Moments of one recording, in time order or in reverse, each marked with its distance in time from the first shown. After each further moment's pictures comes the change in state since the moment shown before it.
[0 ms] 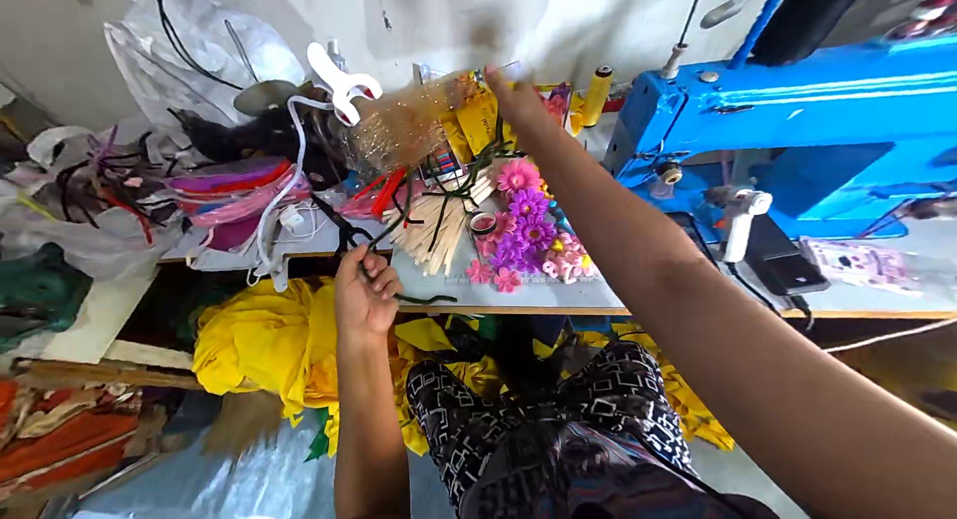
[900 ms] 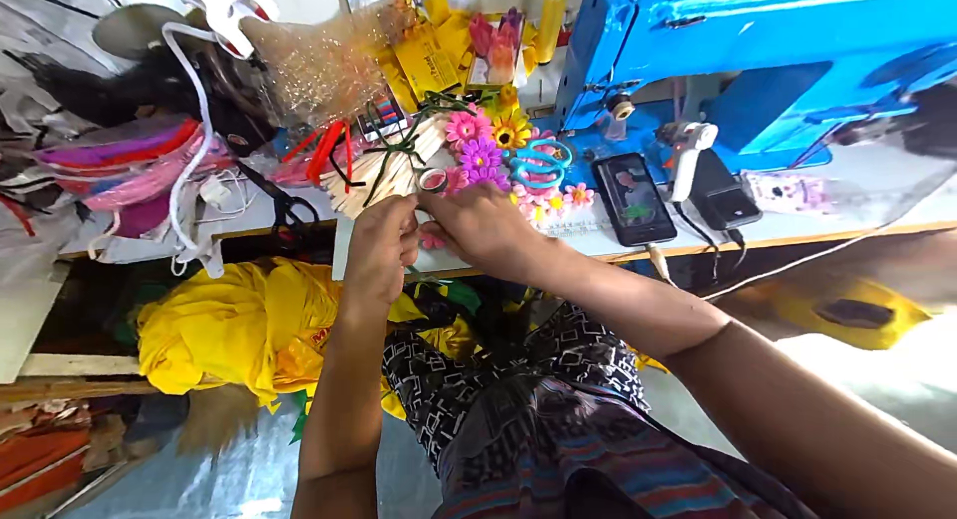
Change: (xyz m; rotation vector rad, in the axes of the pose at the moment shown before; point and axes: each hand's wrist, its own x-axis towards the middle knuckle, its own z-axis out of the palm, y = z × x) left_hand -0.023 -0.040 0.069 0.573 -0.331 -0.035; right_hand -0.228 0.037 -0.022 -0.705 -0.316 -0.775
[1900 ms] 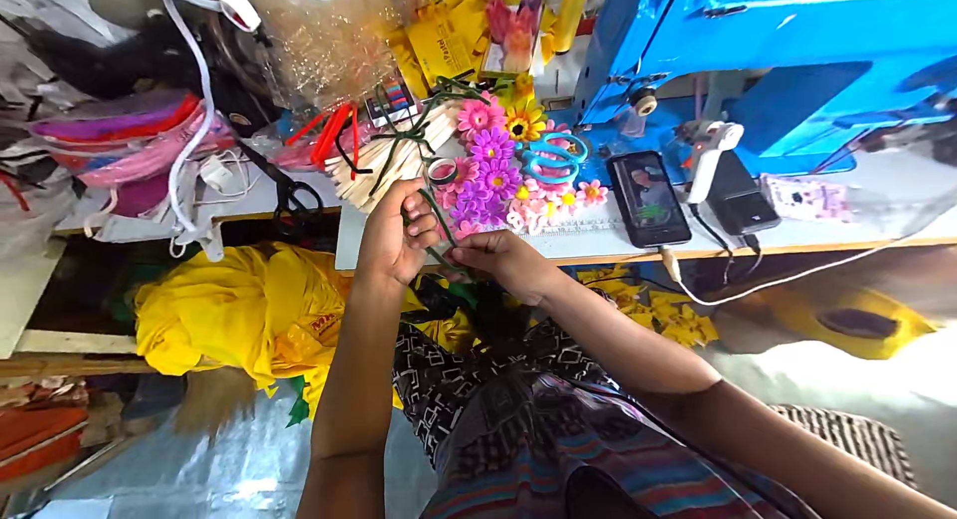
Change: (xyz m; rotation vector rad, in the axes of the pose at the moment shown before) left_hand 0.021 -0.010 0.000 -0.473 0.027 -0.228; right_hand -0.051 0.011 0.037 1.241 -0.180 0.605
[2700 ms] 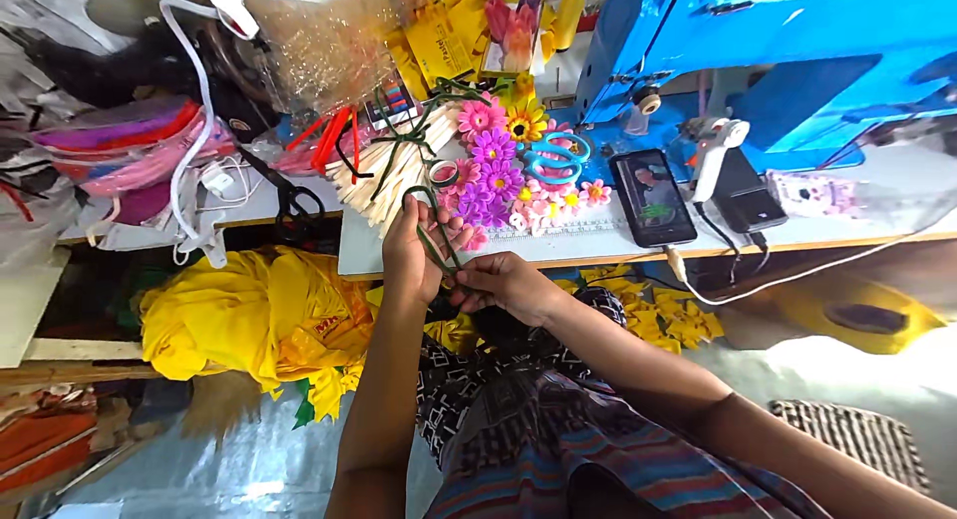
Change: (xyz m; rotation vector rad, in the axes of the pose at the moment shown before) left_hand -0.003 -0.032 0.004 -0.063 0.117 0.110; right_hand -0.009 0.002 0.009 0.249 0.002 0.205
